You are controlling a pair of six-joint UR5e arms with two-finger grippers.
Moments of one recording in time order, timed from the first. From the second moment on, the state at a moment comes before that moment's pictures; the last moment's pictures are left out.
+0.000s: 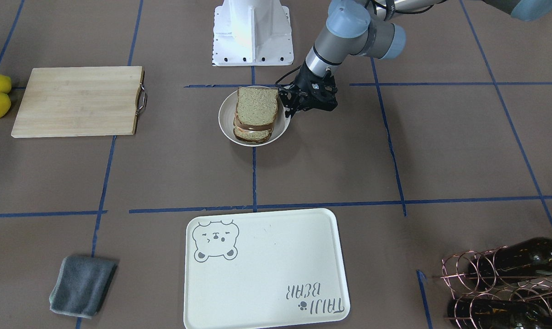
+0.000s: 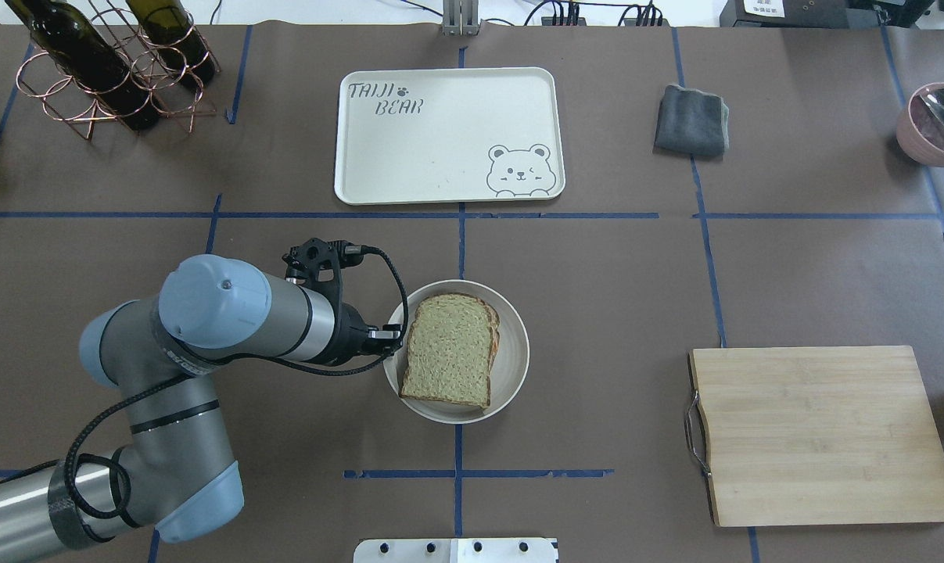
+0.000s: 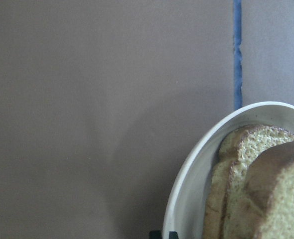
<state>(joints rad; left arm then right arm) -0.46 -2.01 -1.79 -2.06 -1.88 -1.36 1.52 -1.80 1.79 -1.60 2.32 -0.21</state>
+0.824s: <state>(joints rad) -0.67 -2.10 -1.66 -2.17 -2.02 -1.32 1.52 -1.80 1.79 -1.60 2.33 -0.21</state>
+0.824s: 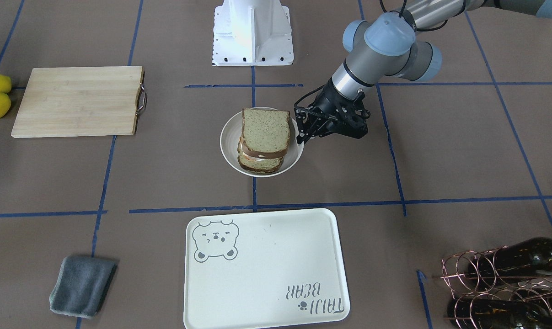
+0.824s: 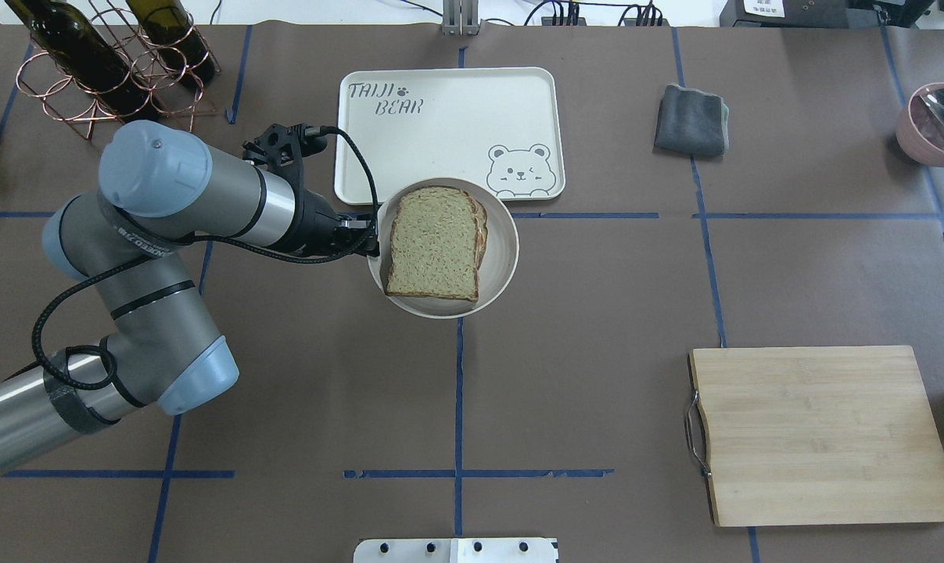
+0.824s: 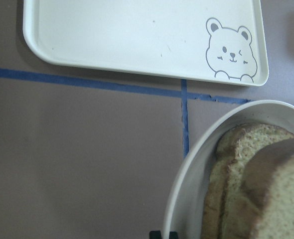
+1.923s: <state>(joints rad) -0.81 -2.45 -1.17 -2.18 -2.14 -1.27 1.53 -1.80 1.79 -1.60 2.32 -0.21</state>
